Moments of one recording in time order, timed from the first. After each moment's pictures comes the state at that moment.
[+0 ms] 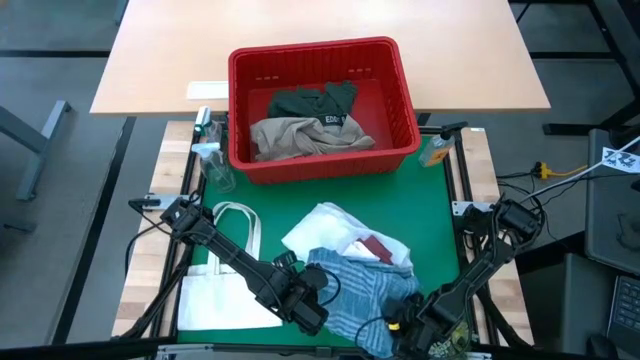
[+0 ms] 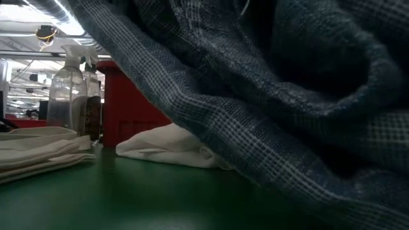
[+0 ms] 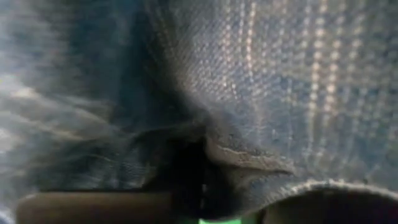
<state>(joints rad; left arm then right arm) -0.57 2.21 2.21 -1.40 -0.33 -1.04 0.94 1.88 1.13 -0.47 0.10 1.31</state>
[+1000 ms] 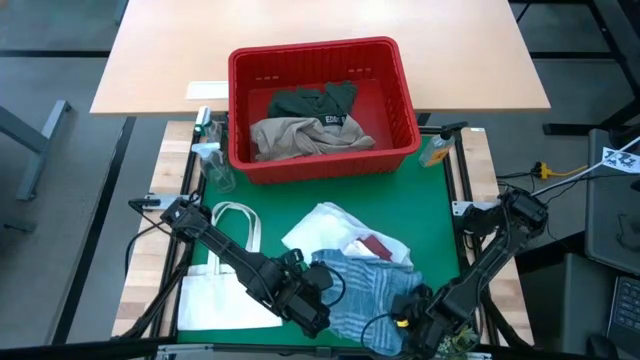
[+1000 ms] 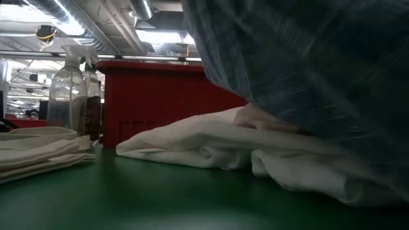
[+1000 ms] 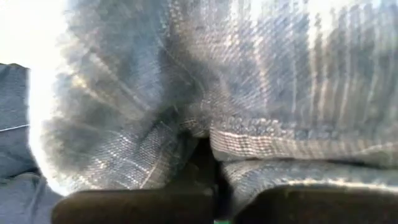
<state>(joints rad) -0.56 2.20 2.36 -1.39 -0.36 -0.96 0.94 1.75 1.18 -0.68 0.05 1.27</state>
